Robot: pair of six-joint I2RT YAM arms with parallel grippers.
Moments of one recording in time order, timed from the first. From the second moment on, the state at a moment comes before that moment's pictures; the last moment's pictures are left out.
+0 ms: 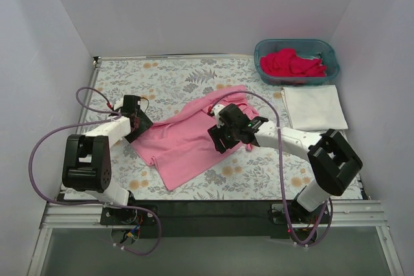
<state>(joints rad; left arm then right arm) -0.07 1.55 0.81 -0.34 -0.25 -0.77 0.80 1.56 0.96 -0.35 -0.07 0.12</state>
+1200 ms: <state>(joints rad) -0.06 2.04 1.40 -0.41 -0.31 -0.61 1.18 1.88 1.24 -0.49 -0.32 0.05</state>
